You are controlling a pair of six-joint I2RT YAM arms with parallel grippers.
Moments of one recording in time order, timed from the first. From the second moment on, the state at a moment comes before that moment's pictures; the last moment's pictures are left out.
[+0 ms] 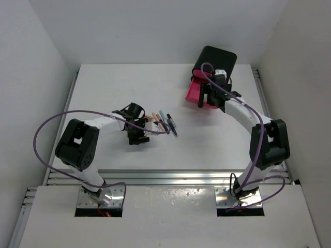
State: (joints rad) left arm -0.41 1.69 0.96 -0.49 0.21 1.03; right arm 0.26 1.70 1.21 -0.28 0.29 0.23
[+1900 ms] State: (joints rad) left arm -0.41 1.72 1.50 -0.72 0.39 0.97; right arm 0.48 1.92 1.31 0.16 -0.61 0.68
